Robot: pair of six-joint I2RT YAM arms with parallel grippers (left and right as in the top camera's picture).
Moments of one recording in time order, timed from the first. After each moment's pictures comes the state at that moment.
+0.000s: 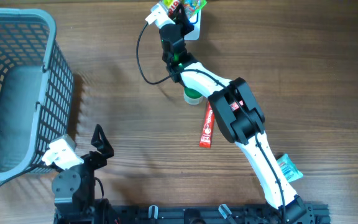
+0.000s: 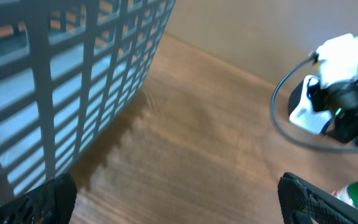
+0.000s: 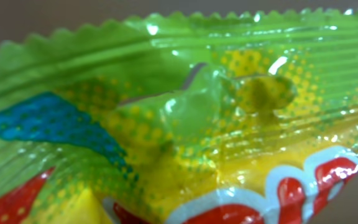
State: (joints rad) left arm 0.04 0.01 0.28 -0.59 -0.16 -0.40; right arm 0.58 2.65 1.99 0.62 0.74 -0.85
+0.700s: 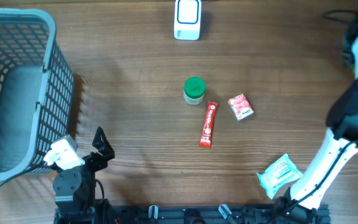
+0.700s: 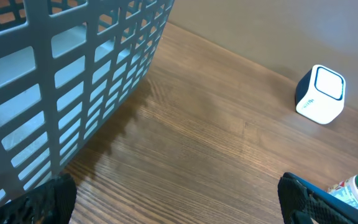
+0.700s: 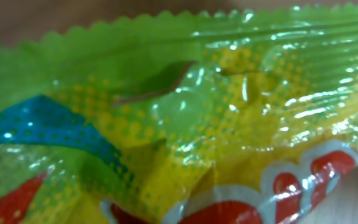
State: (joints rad) left arm 0.04 0.01 0.28 -0.63 -0.16 -0.40; right arm -0.42 2.40 2.06 -0.82 0.63 0.21
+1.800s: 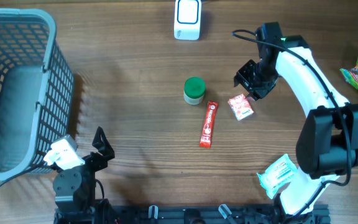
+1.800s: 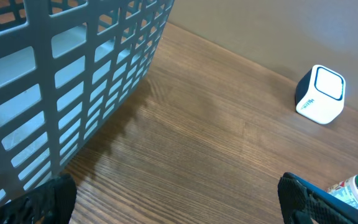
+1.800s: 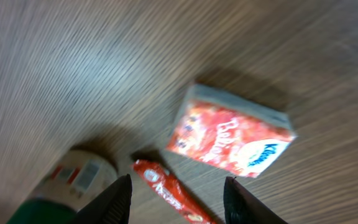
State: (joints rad) left arm 0.04 0.01 0.28 -0.63 -0.16 -0.40; right arm 0.13 1.94 1.51 -1.09 -0.22 0.95
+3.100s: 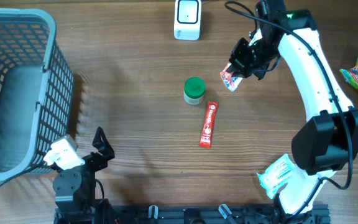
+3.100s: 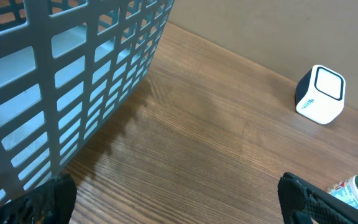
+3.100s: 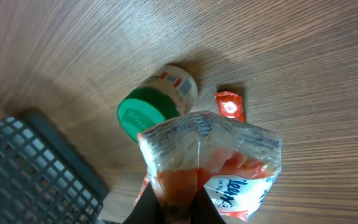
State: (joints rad) left arm 0.04 0.01 0.28 -0.63 -0.16 -0.40; right arm 0.16 1.98 1.85 -1.32 -0.47 0.69
